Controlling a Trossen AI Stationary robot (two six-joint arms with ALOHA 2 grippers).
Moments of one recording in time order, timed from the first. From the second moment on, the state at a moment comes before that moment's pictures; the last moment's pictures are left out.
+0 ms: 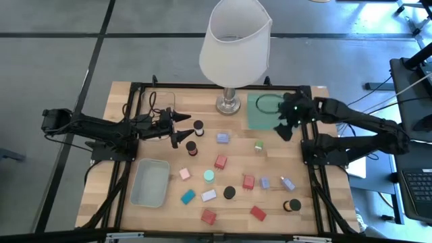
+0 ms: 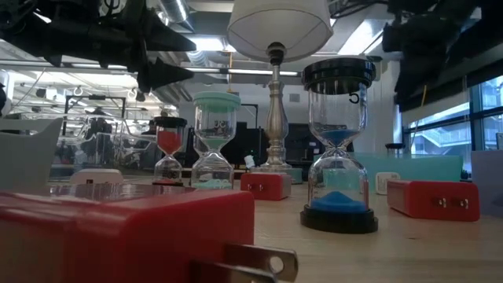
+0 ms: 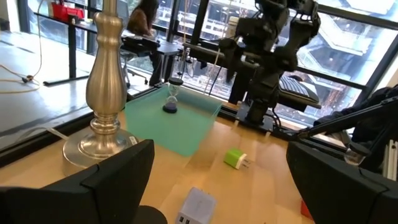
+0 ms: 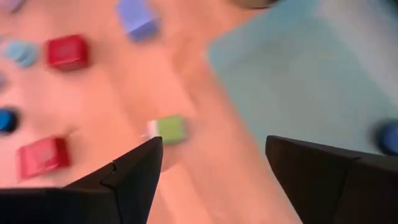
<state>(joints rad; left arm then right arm) 0.08 0.96 0.26 0.67 -0.22 -0.27 -0.34 0.88 0.83 -0.95 -0.07 0.18</state>
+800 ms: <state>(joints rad) 0.06 0.96 0.26 0.68 -0.24 -0.28 0.08 0.90 0.62 -0.34 -0.17 0.45</state>
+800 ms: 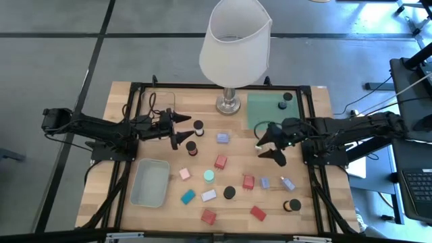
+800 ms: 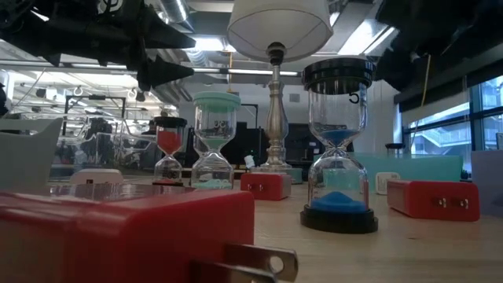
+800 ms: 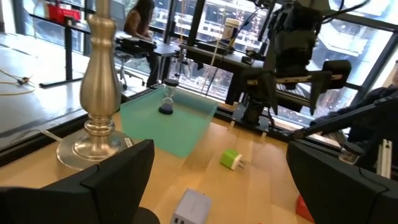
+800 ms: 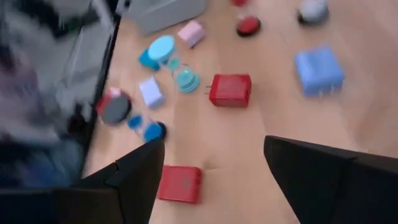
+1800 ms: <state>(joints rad) 0.07 0.96 0.26 0.68 -0.32 -0.16 0.09 1.28 0.71 -0.56 -0.01 -0.49</state>
